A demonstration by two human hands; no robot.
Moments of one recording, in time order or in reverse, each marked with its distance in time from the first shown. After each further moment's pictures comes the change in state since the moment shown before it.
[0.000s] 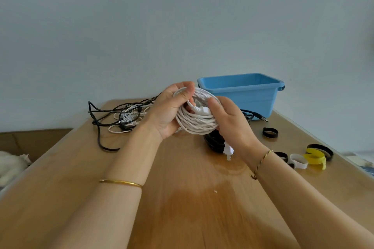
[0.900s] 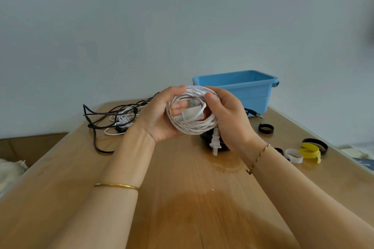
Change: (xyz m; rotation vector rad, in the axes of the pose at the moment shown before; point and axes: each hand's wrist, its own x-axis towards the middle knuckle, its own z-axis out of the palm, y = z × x) left_hand -0.003 0.003 -0.010 -0.189 -0.301 -0.334; right_hand -0.003 -0.008 -0.003 0.329 0.023 -0.022
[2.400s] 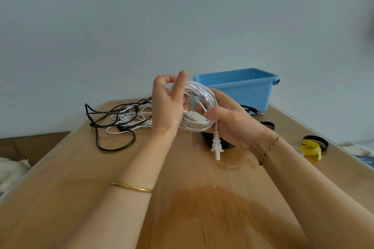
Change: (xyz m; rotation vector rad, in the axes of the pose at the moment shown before) left_hand 0.016 -0.016 0.027 0.614 0.721 0.799; right_hand 0.009 0.004 -0.020 0.299 -0.489 0.189
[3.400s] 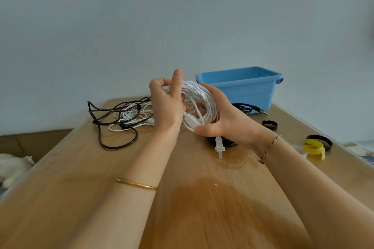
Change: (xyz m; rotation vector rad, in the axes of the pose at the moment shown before) left_hand 0.000 -0.006 0.000 0.034 0.158 -0.101; right_hand -0.004 -0.001 0.005 -0.583 0.057 0.048
